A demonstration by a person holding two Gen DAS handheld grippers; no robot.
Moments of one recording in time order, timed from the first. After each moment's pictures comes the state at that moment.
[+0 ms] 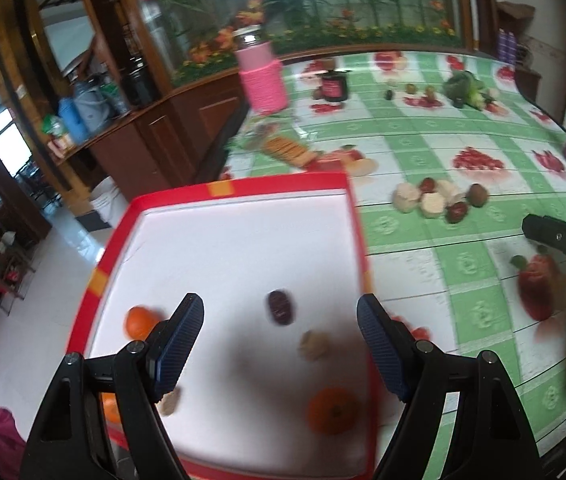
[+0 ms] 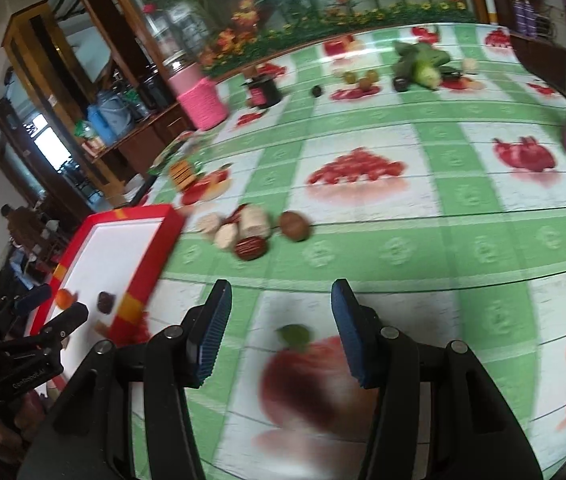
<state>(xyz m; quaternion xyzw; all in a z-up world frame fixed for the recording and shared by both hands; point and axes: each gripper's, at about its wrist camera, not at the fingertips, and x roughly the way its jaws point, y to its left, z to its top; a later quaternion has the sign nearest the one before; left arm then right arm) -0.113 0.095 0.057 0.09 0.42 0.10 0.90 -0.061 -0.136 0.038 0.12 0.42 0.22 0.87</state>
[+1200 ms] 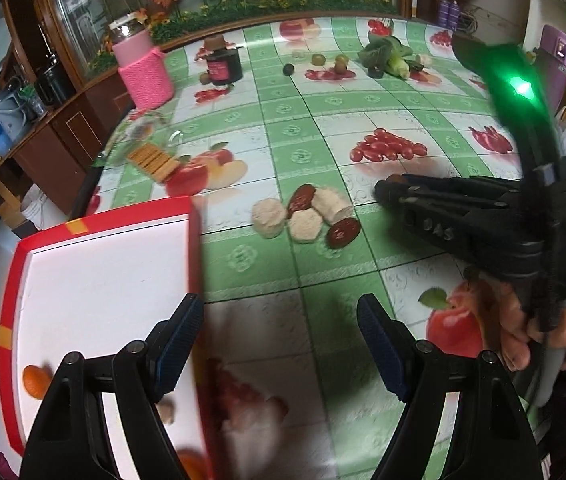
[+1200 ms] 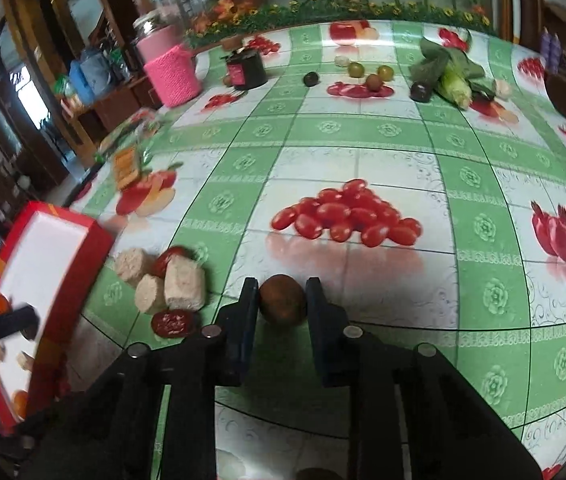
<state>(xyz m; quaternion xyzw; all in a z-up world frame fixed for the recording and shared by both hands) -0.046 0.020 0.039 0.07 0.49 -0.01 0.87 0.032 -0.113 0.014 0.05 0.45 0.21 0.87</state>
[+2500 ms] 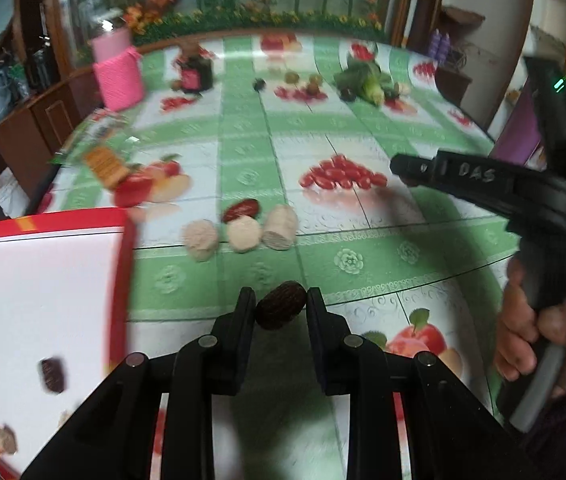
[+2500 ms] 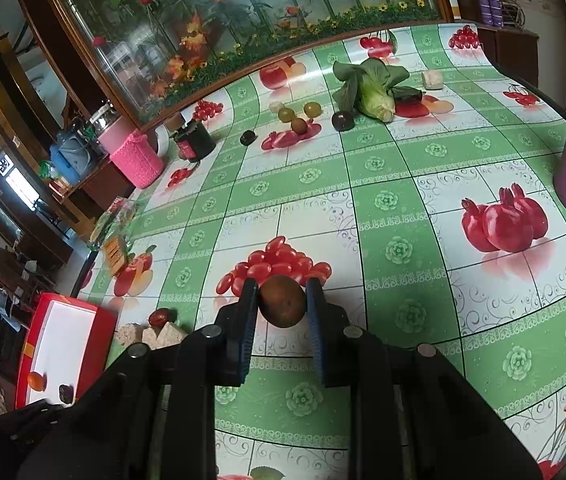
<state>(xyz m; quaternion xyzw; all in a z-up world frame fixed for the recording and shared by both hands) -0.048 0.004 0.044 -0.01 0.45 -0.05 0.89 0.040 -0.176 0.037 0.16 0.41 0.16 0.88</state>
